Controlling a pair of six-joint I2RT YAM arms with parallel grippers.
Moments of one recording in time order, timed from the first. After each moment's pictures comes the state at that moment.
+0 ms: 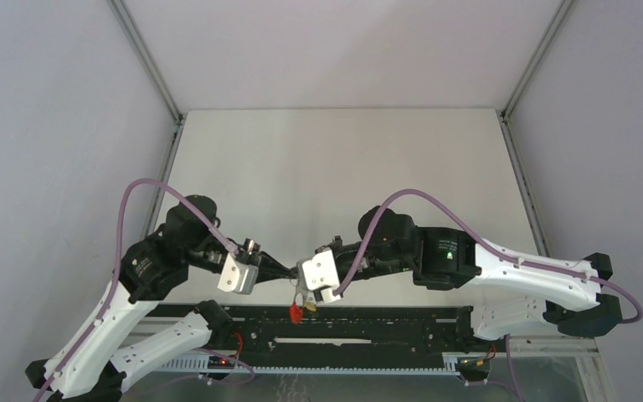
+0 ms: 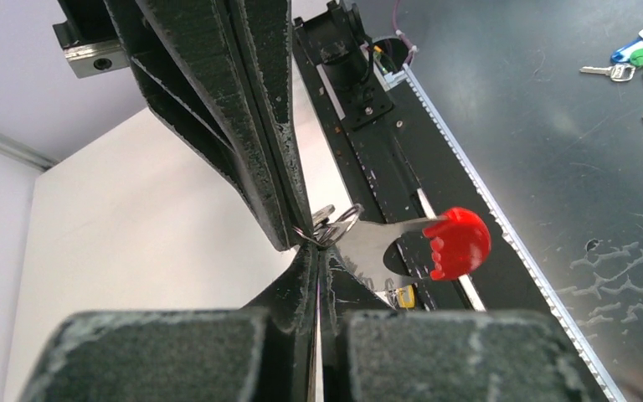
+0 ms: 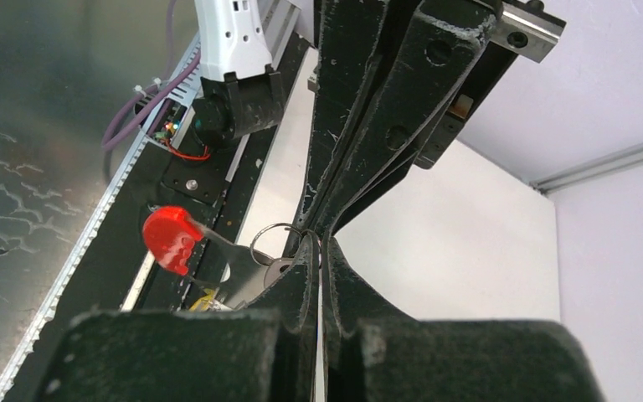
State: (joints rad) left arm -0.73 0.71 1.09 -0.86 1.02 0.82; right arm 1.37 1.21 1.37 -0.44 -0.26 -0.62
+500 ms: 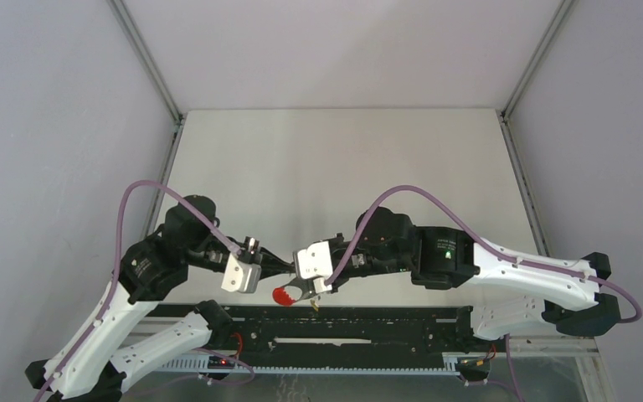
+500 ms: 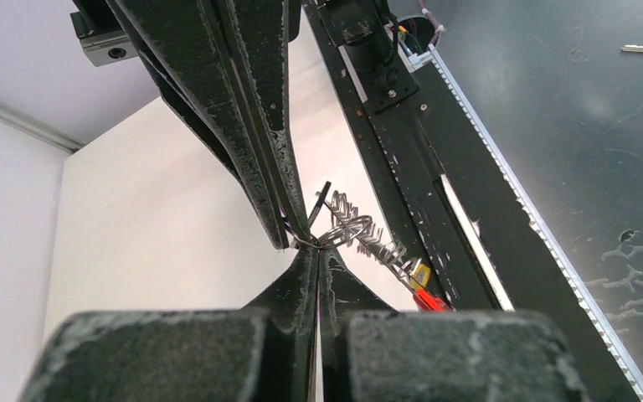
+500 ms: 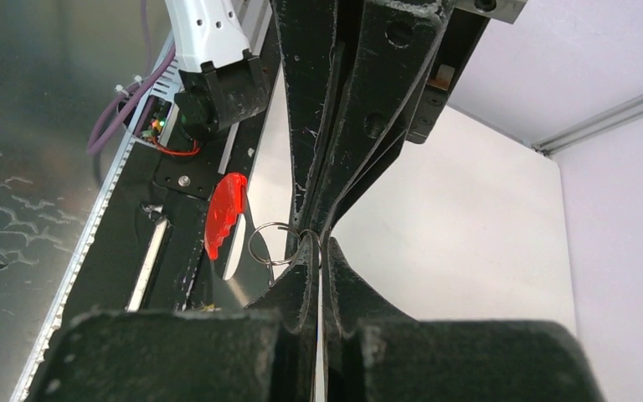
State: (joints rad) left arm -0.73 0.71 1.09 -0.87 0.95 0.85; right arm 1.37 1.23 1.38 -0.46 -0.17 -0.54
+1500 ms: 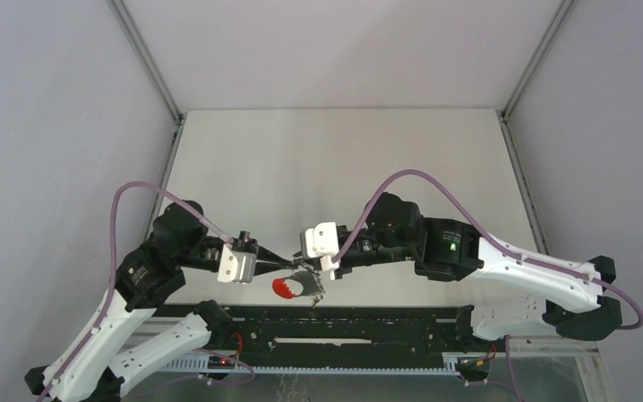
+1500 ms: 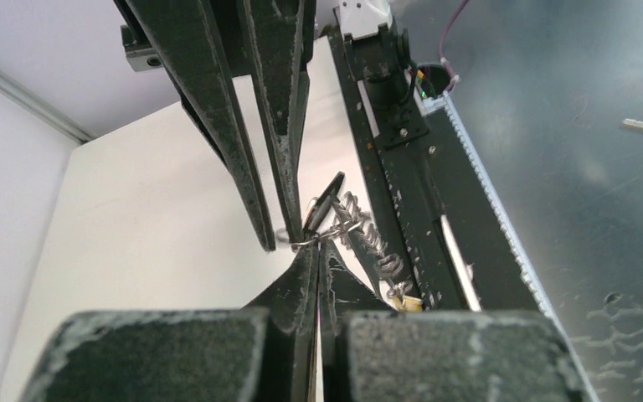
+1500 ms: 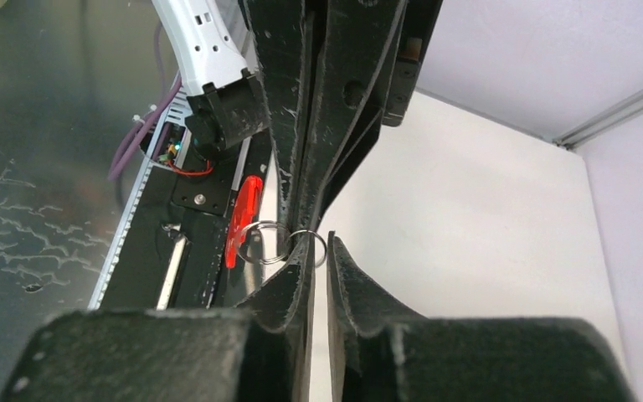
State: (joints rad) left arm -0.73 0.65 1.05 -0.70 0.92 0.62; right arm 1.31 1.22 1.39 -0.44 -0.25 -0.45
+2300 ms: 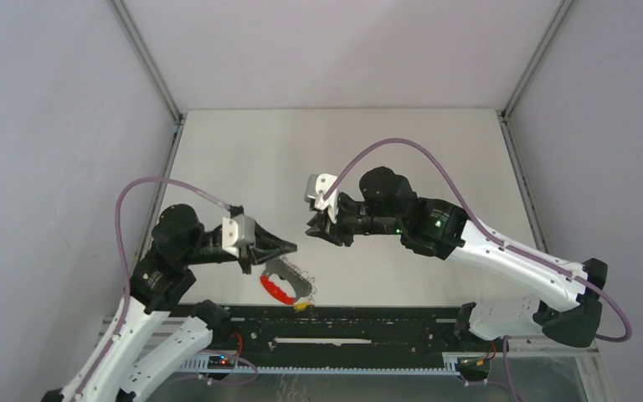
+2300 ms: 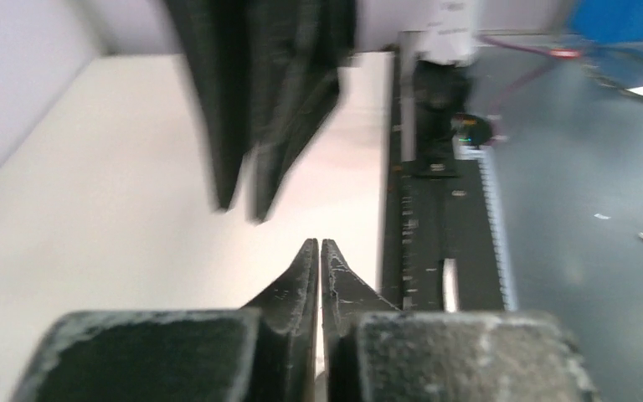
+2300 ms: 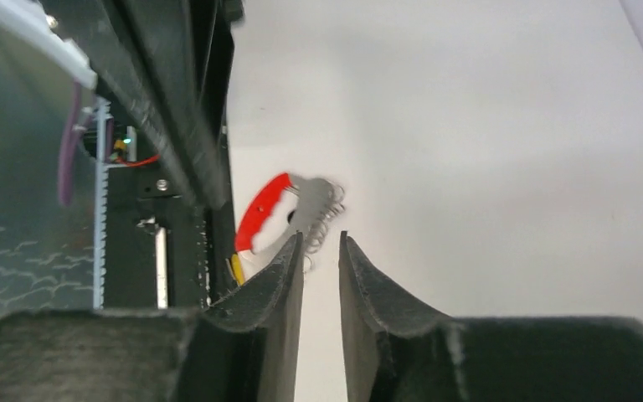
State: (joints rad) left arm -0.61 0.58 0.87 -0.42 0.90 0.21; right arm 1.10 1.27 1.37 -0.47 -0.28 -0.23
